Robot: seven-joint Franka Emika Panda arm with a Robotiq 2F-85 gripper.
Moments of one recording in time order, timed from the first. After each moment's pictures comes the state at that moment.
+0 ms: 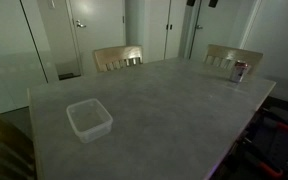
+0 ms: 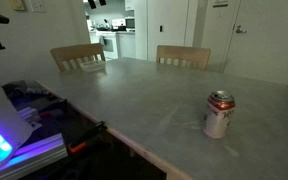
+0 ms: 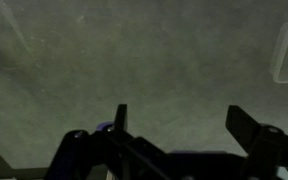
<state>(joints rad) 0.02 -0.53 0.27 -2.51 -0.02 2.21 0.41</state>
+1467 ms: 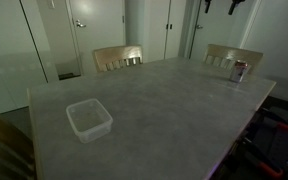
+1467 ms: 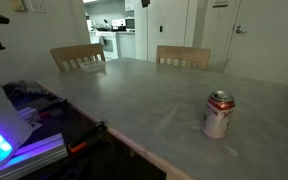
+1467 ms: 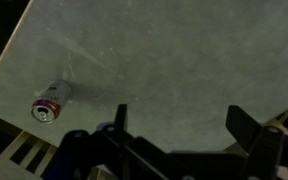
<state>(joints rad) -0.23 -0.35 0.04 -2.38 -0.11 2.21 0.70</state>
